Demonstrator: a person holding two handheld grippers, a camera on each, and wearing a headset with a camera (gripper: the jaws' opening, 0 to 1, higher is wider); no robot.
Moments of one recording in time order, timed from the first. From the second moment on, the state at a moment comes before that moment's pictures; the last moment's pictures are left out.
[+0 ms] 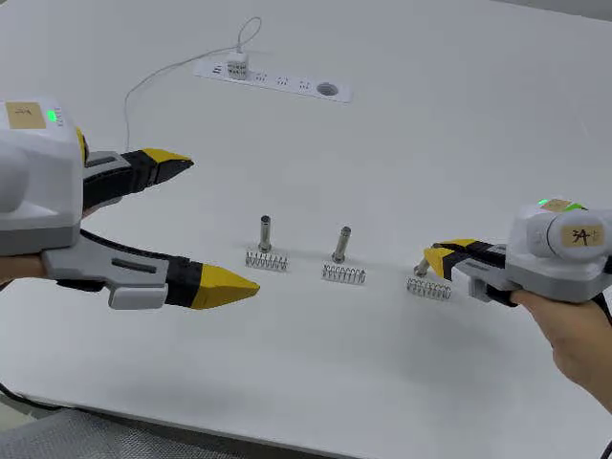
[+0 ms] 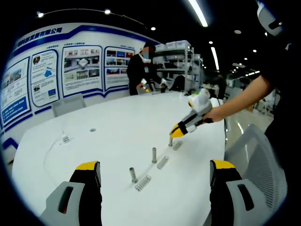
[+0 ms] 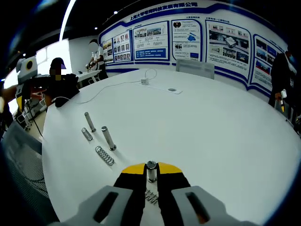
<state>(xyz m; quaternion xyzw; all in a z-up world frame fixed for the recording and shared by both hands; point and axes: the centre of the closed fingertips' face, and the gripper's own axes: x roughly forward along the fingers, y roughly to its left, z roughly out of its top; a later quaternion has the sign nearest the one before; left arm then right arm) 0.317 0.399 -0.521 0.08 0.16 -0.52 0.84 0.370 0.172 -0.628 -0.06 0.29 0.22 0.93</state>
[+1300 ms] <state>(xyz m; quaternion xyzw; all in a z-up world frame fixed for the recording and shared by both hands) 0.319 0.408 -0.520 0.08 0.16 -0.50 0.85 0.335 0.158 -0.651 -0.18 0.34 0.33 0.86</state>
